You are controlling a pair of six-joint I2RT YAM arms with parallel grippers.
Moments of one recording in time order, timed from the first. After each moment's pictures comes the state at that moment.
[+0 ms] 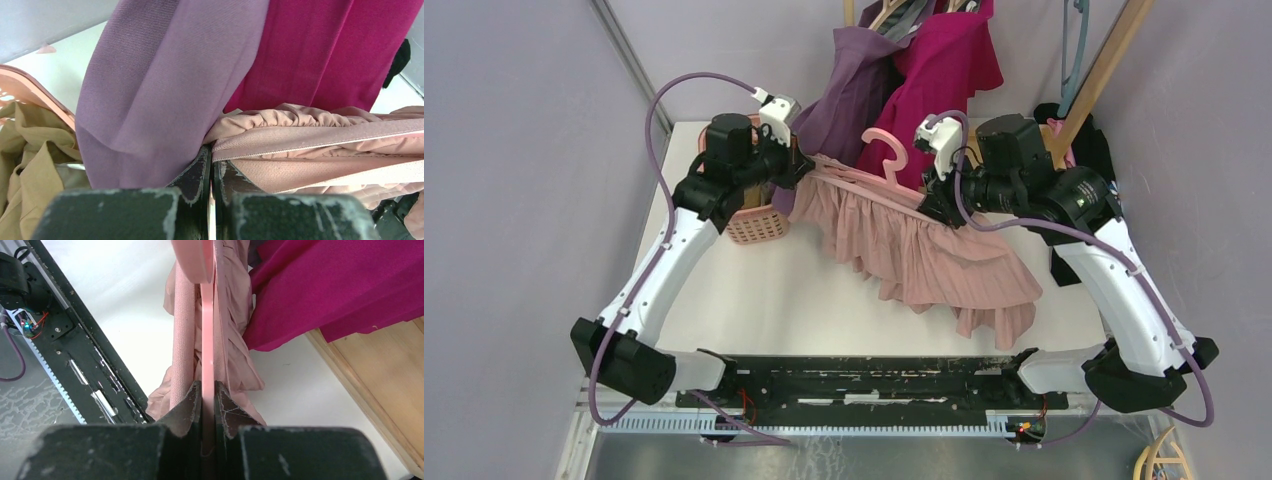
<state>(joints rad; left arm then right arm) -0.35 1.32 1.38 -0.43 0.30 -0.01 0.64 1.30 1.82 -1.14 -0.25 -0.16</state>
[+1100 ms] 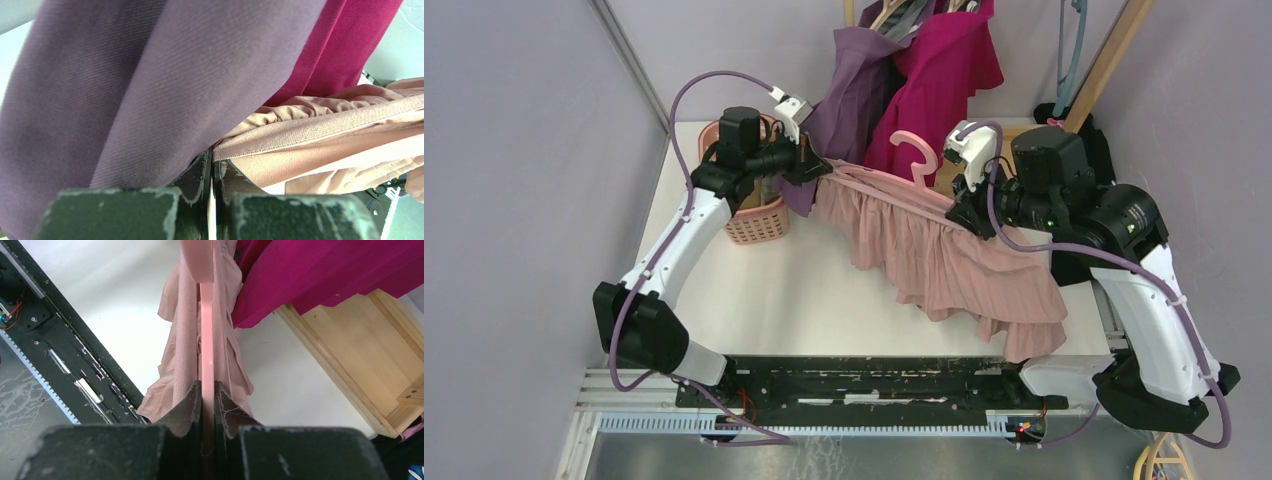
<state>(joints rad) -0.29 1.48 1.39 -0.34 0.60 -0.01 0.64 1.22 1.88 -1.27 -0.13 -0.19</state>
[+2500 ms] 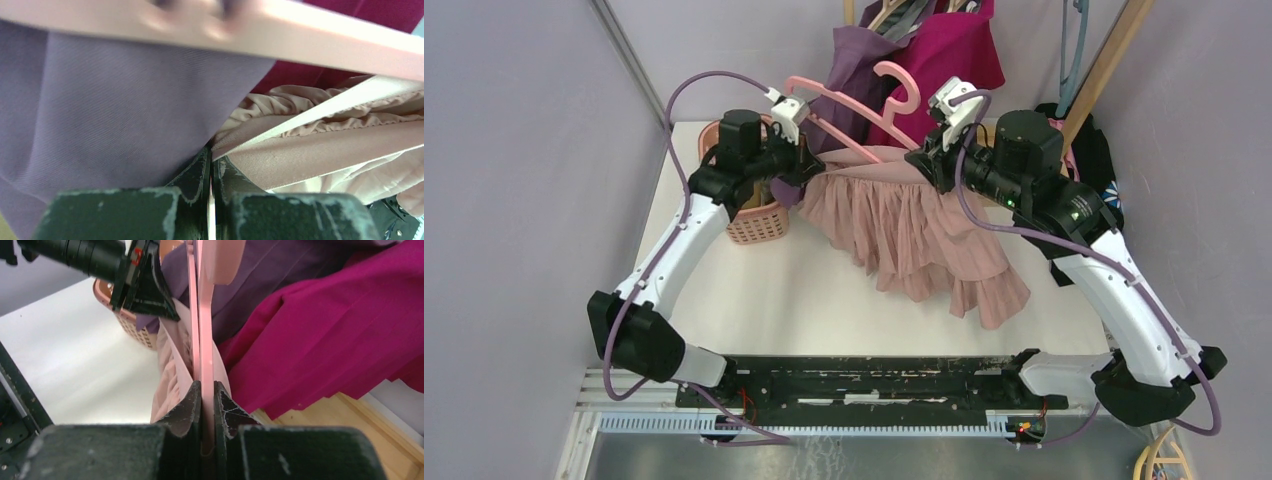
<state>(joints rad) -0.30 1.44 1.37 -0.35 0.48 -0.01 0.65 1.22 1.67 -0.65 -0.11 -0.15</state>
